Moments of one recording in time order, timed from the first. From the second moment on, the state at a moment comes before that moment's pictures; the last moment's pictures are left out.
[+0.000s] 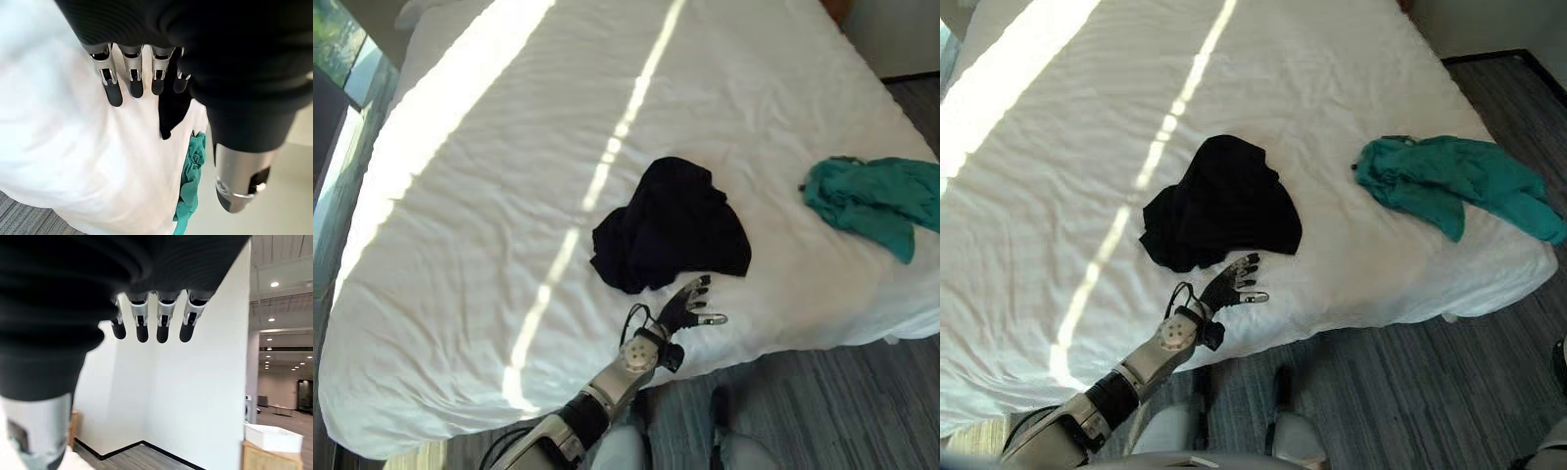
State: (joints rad) left arm -0.37 0.20 -0.72 0.41 -0.35 -0.15 0.07; right arm -1.03 -1.23 0.59 1.18 -0.25 0.04 -0.40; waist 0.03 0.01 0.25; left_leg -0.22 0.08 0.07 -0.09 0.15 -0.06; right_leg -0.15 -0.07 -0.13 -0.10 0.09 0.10
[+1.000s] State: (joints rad) left arm -0.62 0.03 -0.72 0.42 -0.33 -0.38 0.06; right arm -0.36 -1.02 -0.03 0.49 -0.12 -0.04 -0.51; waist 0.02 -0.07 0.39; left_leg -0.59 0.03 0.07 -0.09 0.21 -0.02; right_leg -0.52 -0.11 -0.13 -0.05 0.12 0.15
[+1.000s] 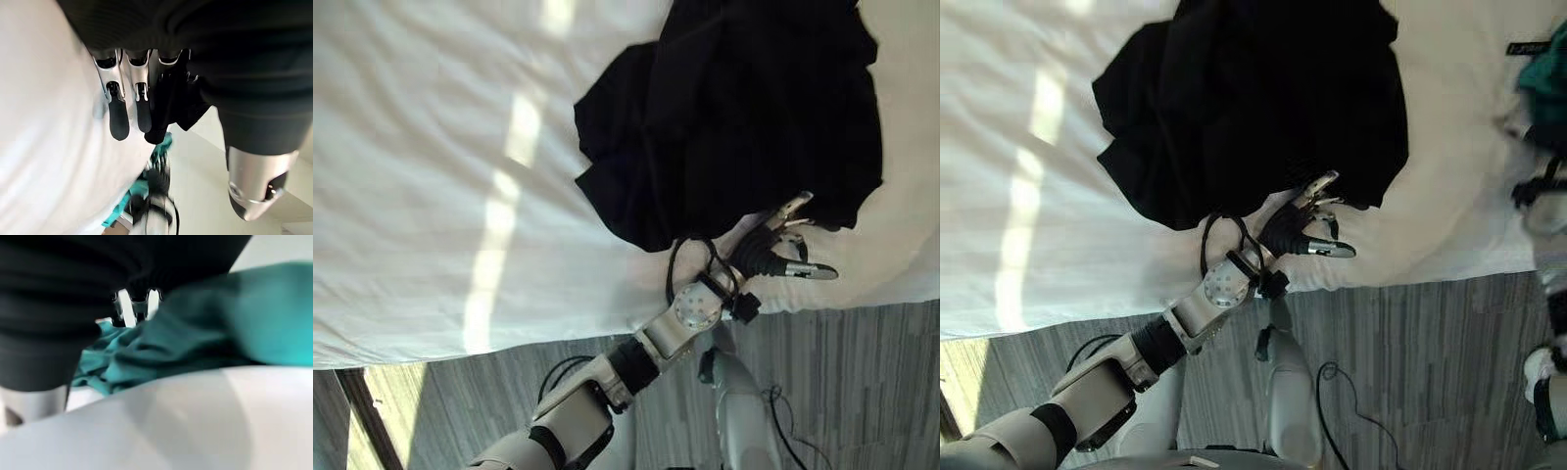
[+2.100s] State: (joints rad) left arm -0.66 0.15 -0.66 0.40 -0.35 -0.39 0.08; right arm -0.71 -1.36 0.27 0.99 -0.03 0.01 -0.45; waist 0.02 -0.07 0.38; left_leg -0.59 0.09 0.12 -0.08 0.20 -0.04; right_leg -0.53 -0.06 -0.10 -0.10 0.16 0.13
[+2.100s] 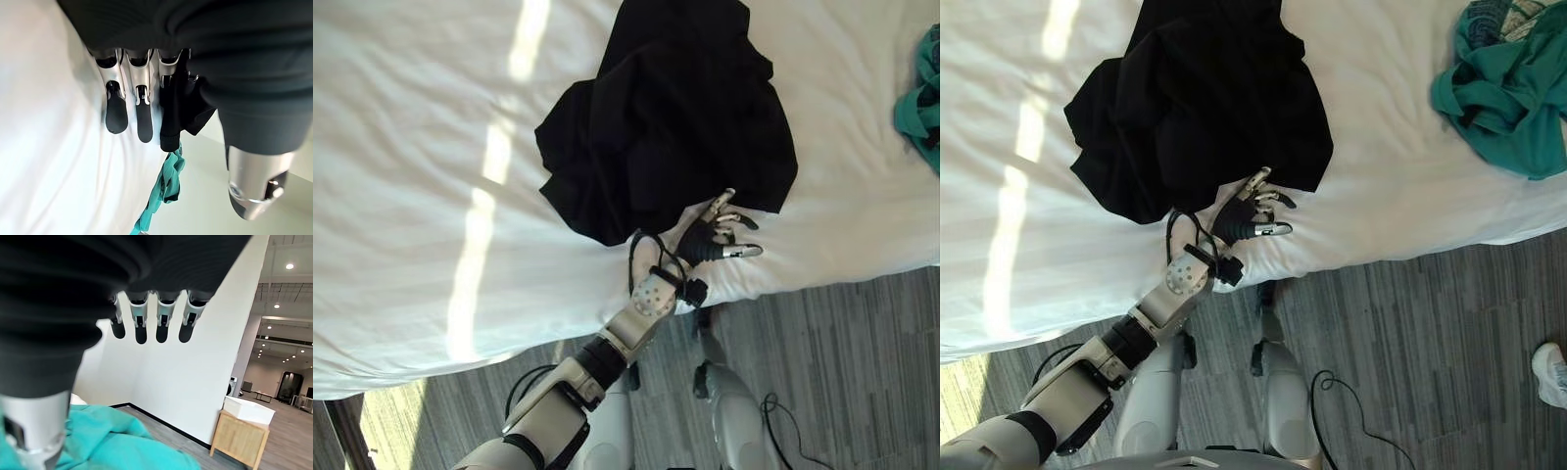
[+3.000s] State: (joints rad) left arm -0.77 0.01 -0.70 0.48 -0.40 -0.44 0.02; right arm -0.81 -1.23 0.34 0.99 0.09 -0.09 -0.42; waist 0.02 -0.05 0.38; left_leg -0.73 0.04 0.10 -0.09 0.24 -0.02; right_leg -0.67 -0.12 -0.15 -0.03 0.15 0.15
